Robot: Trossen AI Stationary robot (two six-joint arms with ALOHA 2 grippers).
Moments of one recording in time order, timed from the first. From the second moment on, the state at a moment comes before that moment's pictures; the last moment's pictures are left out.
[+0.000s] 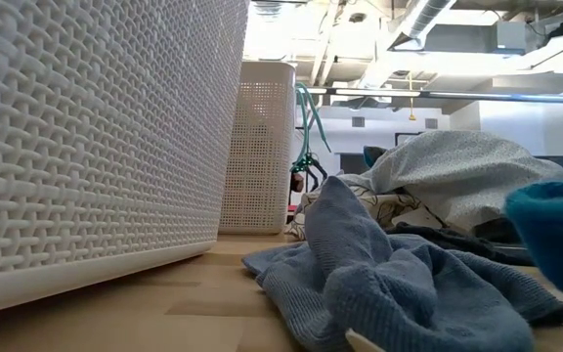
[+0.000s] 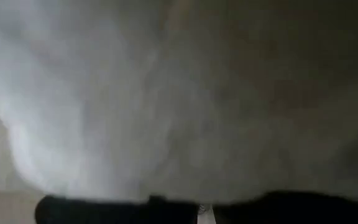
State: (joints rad) left arm -0.70 1.49 1.10 -0.90 -0.19 -0.49; right arm 0.38 1.72 1.74 -0.57 0.12 -0.26
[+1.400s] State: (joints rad) left arm -0.72 1.49 1.66 -1.21 -0.22 -0.40; right arm 0.41 1.70 1.74 -1.12 0.26 0.06
